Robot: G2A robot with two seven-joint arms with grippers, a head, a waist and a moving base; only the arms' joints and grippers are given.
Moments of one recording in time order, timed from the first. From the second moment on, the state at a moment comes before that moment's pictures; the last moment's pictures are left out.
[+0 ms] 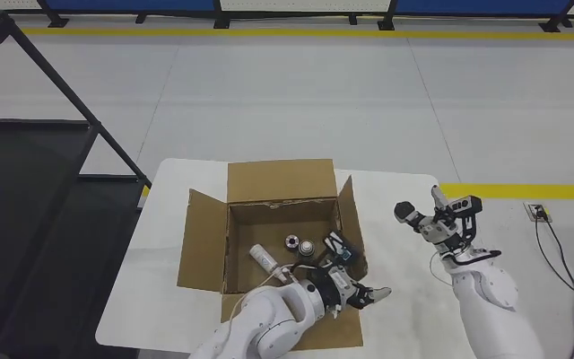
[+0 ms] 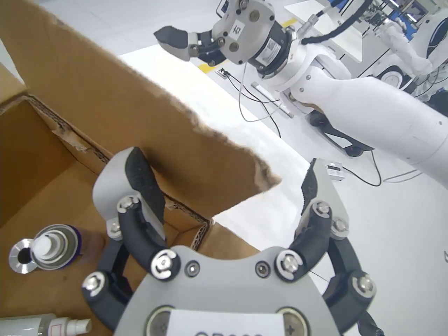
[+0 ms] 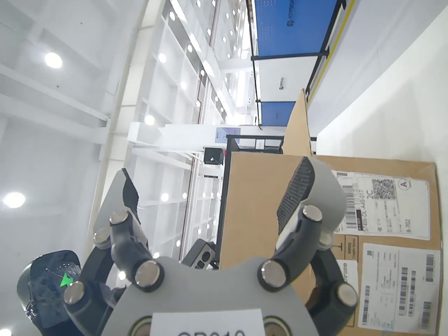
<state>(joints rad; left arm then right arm) 0.95 -1.37 -0.76 -1.65 0.98 -0.16 -0.42 -0.98 -1.22 1.57 -1.12 0.72 -0.37 0.85</state>
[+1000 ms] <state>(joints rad) 0.97 -1.40 -0.84 -1.71 1.05 -0.18 -0.41 -0.97 -1.22 1.61 -1.11 0.79 -0.44 0.76</state>
